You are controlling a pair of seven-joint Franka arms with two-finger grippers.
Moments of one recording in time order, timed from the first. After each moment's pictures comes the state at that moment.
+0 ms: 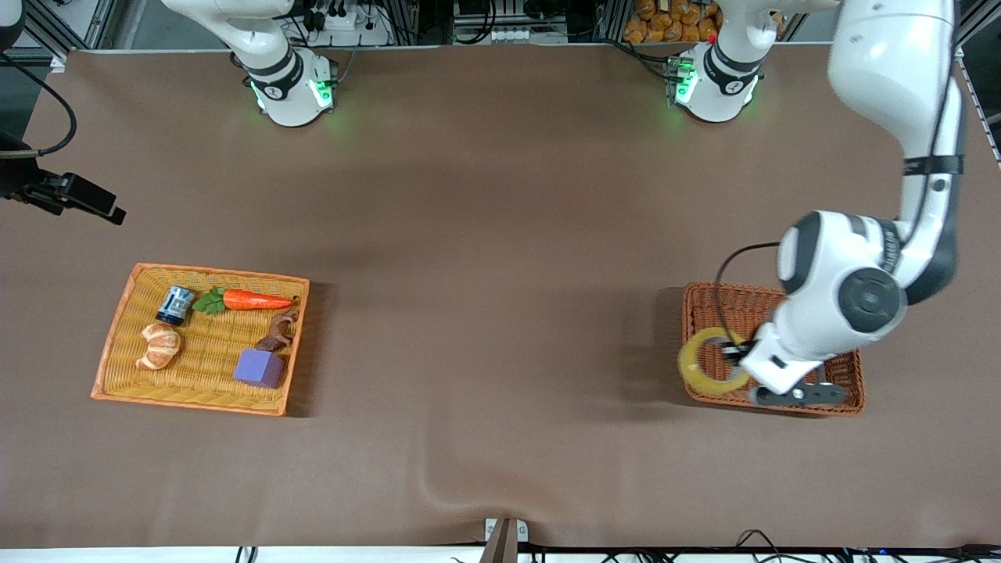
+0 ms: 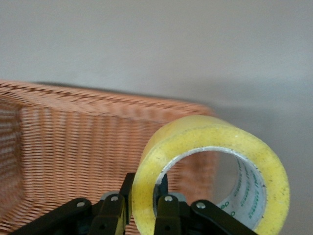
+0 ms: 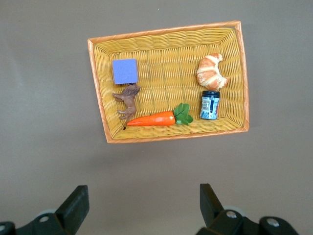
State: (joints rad) left arm -0.08 0.57 -0.06 -1.52 0.08 2.05 -0.15; right arm -0.04 -0.03 -0.03 -1.65 0.04 1.59 0.11
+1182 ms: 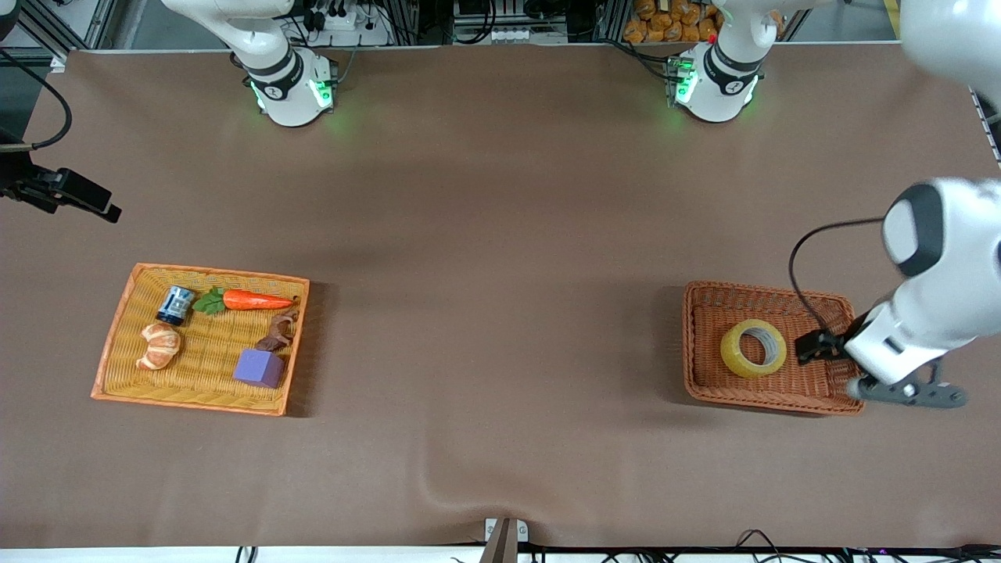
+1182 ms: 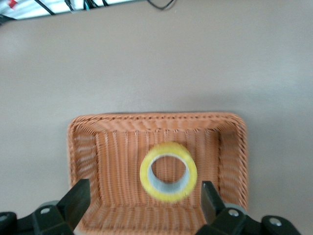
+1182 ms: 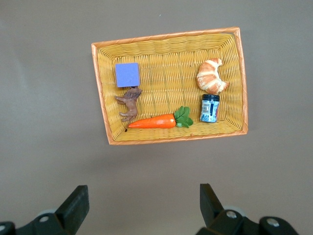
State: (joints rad) left arm 0.04 0.38 -0.11 -1.46 0.08 1.95 0.06; right arm -0.04 -0.03 -0.03 -1.63 0.04 1.58 0.11
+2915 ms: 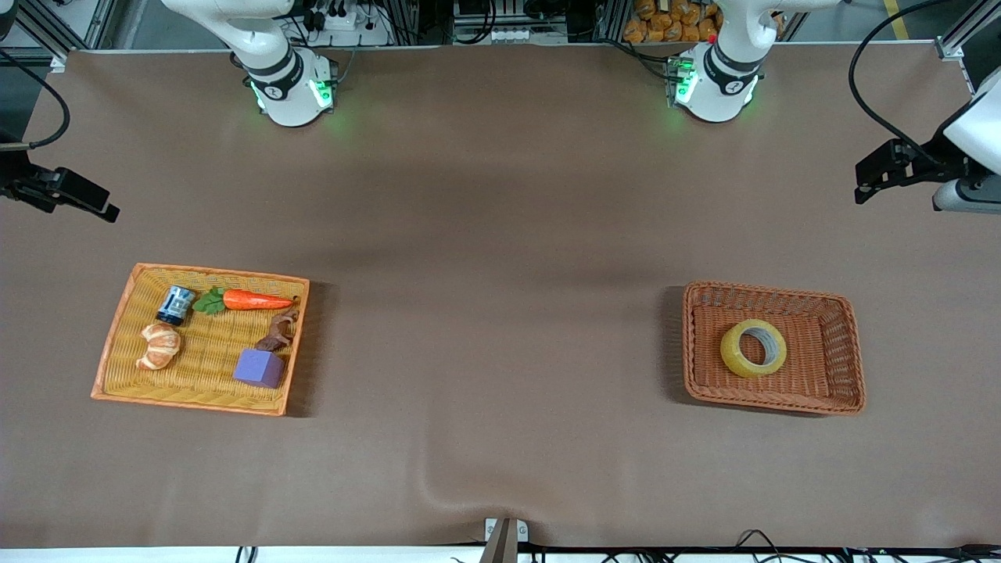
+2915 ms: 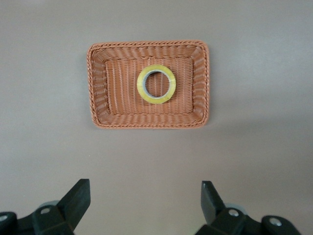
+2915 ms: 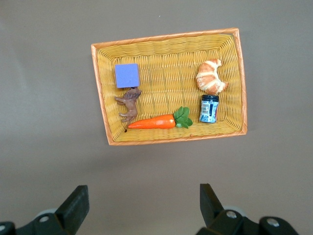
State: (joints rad) left arm -0.09 -0.01 0.01 -1.53 0.03 1.54 0.06; right arm -0.04 -0.03 -0.03 -1.63 0.04 1.58 0.11
